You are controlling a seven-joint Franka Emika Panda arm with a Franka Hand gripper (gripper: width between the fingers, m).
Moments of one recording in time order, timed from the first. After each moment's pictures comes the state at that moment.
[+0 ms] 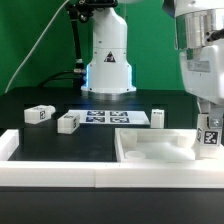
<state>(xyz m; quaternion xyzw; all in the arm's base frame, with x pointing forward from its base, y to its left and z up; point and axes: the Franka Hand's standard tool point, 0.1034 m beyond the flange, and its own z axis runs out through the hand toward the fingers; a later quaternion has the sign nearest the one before) 0.615 0.126 0.077 -0.62 0.78 0.00 0.10</state>
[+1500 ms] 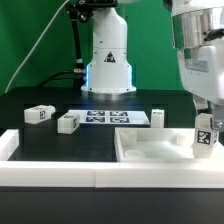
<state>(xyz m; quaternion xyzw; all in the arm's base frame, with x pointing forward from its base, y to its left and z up) 0.612 0.124 0.080 -0.73 0.68 0.01 0.08</state>
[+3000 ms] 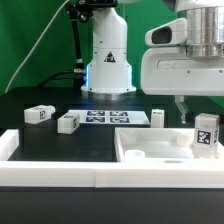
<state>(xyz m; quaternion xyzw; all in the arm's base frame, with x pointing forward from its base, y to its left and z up) 0.613 0.116 0.080 -0.97 0.25 -0.03 0.04</state>
